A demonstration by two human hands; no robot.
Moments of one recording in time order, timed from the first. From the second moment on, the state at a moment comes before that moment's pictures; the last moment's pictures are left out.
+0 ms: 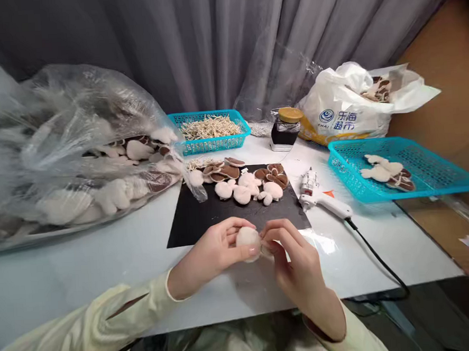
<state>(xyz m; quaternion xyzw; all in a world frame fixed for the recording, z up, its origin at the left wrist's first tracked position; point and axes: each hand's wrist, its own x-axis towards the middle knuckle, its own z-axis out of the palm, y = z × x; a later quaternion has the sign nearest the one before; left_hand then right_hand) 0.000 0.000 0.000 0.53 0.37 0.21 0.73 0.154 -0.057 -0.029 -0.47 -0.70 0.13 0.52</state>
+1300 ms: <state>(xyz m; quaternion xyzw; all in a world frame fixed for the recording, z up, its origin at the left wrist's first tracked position) 0.002 -0.003 0.009 0.59 0.37 0.20 0.69 0.160 -0.058 -0.019 -0.49 -0.59 0.40 0.50</state>
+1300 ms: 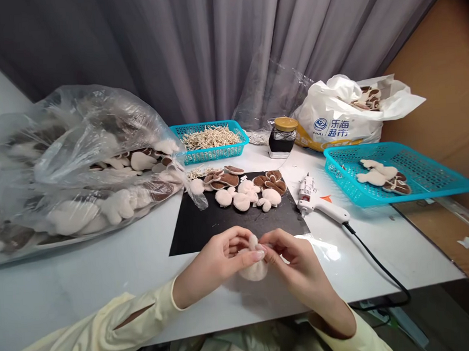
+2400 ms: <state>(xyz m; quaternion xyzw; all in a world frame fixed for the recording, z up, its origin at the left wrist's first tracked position) -0.011 0.015 0.000 0.81 0.39 0.26 0.35 0.184 -0.034 -0.003 -0.59 -0.70 0.00 0.41</state>
